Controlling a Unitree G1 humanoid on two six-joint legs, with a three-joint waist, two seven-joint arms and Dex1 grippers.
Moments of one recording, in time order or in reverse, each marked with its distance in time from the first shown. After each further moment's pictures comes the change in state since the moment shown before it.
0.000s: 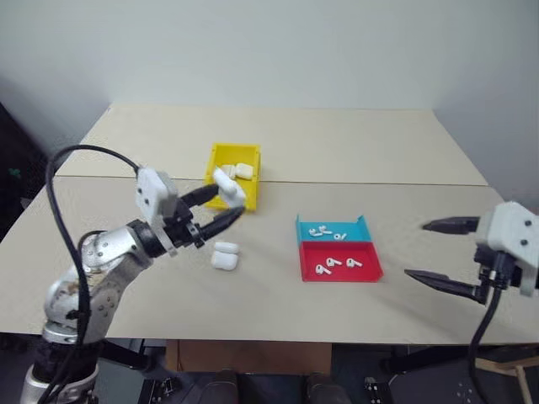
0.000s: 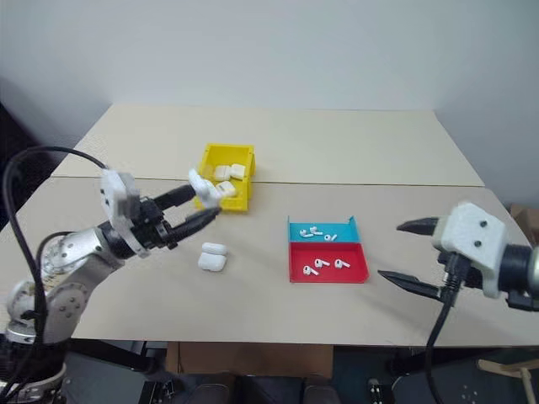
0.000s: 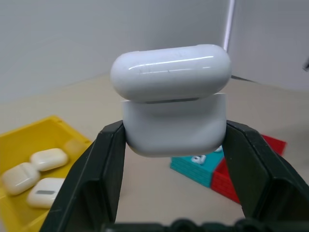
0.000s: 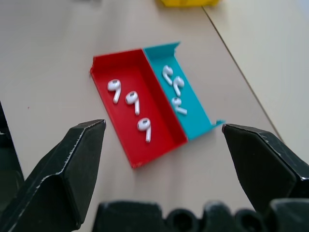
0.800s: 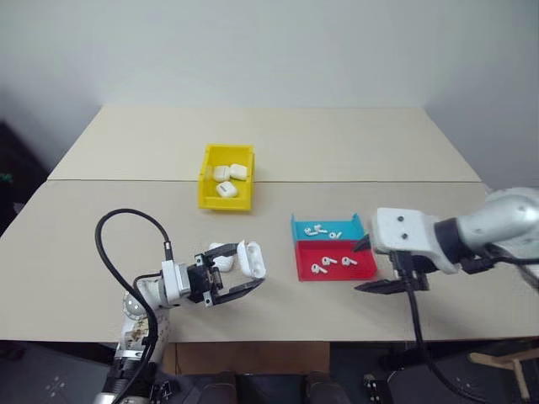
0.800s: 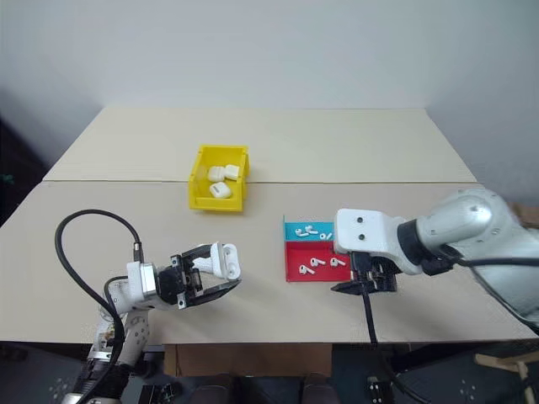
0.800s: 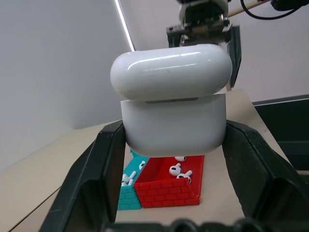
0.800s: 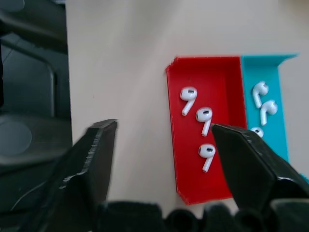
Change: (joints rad) left arm 0.133 -0.260 -0.092 0.448 0.132 -0.819 -0.545; right arm -0.753 -0.120 0.907 0.048 -0.152 0.301 0.109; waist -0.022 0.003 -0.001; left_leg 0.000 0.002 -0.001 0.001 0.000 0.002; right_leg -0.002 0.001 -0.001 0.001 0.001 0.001
